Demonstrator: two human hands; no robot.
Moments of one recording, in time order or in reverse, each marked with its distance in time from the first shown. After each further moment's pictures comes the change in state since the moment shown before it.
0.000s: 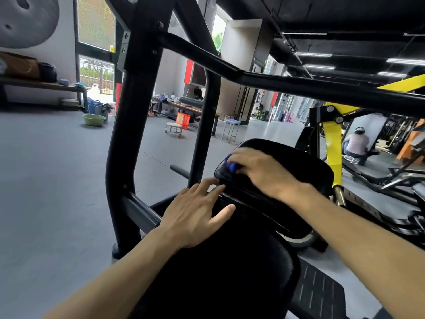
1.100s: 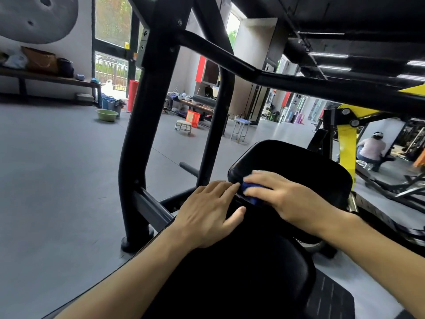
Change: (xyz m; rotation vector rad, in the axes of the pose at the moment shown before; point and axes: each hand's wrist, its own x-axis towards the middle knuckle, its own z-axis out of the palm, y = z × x) left_hand -0.002 0.004 -0.004 0.036 0.015 0.044; right_hand -0.058 -0.017 -0.006 -0.202 -0.062 -0.284
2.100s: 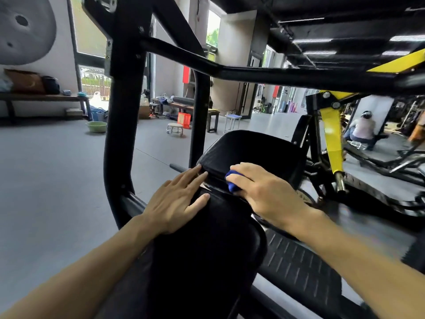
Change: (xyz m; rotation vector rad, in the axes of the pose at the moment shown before) left_hand 0.001 0.006 -0.004 0.001 -0.118 -0.036; right_hand -0.052 -0.015 -0.002 -0.049 0.243 0.202
